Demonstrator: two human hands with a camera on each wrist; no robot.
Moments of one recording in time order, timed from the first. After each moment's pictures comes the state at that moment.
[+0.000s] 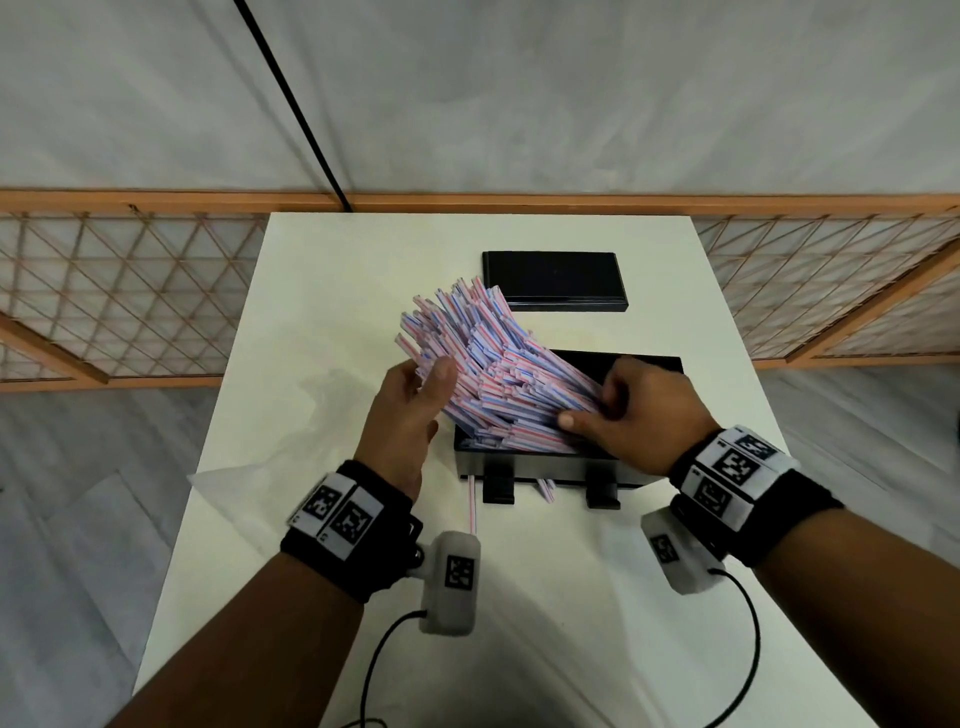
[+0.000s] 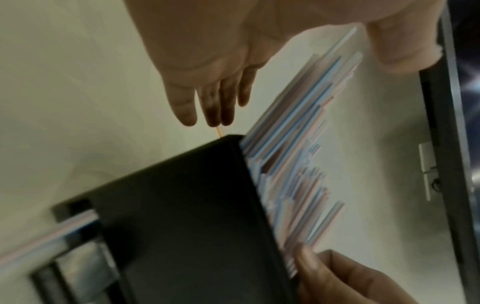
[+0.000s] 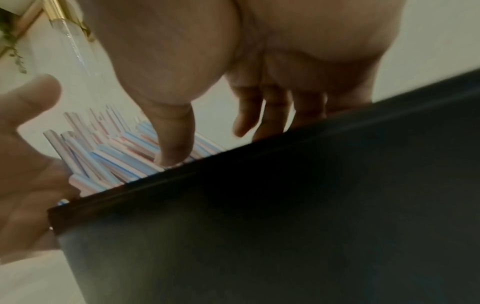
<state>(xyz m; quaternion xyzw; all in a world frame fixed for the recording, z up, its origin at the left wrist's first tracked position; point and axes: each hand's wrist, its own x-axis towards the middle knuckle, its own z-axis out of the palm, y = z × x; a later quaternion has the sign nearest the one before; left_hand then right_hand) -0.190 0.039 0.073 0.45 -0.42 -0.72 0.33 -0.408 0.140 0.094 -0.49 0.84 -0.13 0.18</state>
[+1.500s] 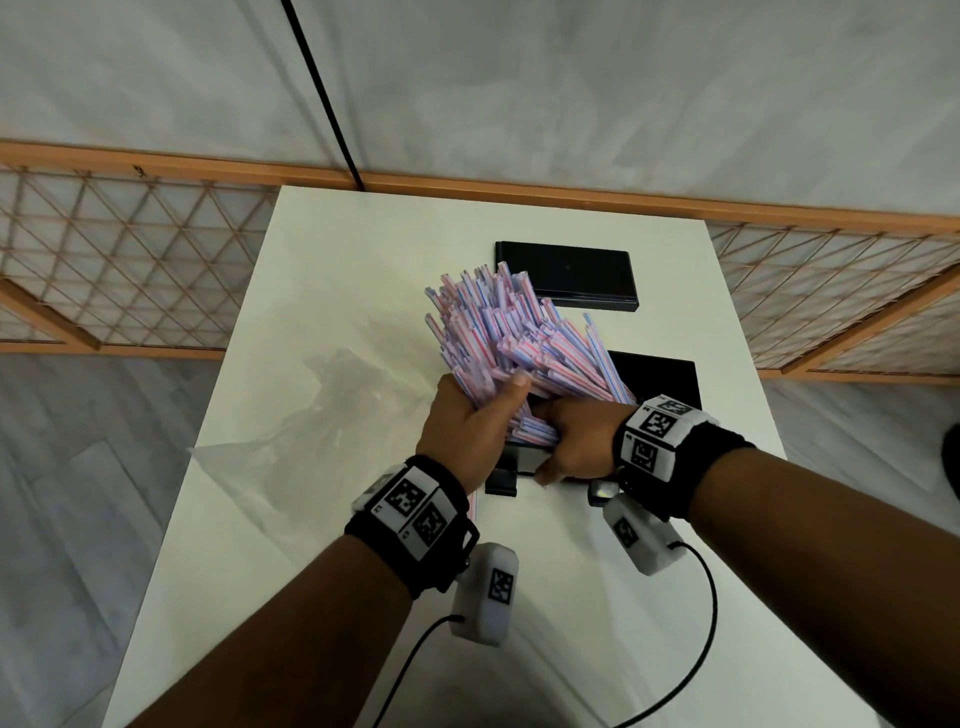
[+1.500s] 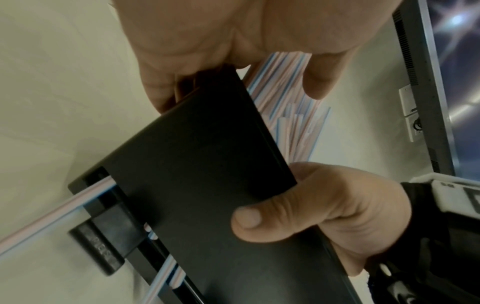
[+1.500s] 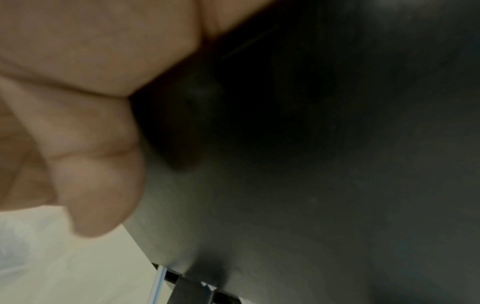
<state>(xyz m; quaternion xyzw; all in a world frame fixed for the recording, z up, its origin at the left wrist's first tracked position) -0.220 0.056 0.036 0.46 -0.50 -0.66 0.33 -0.366 0.100 0.092 -0.59 0.70 0.10 0.39</state>
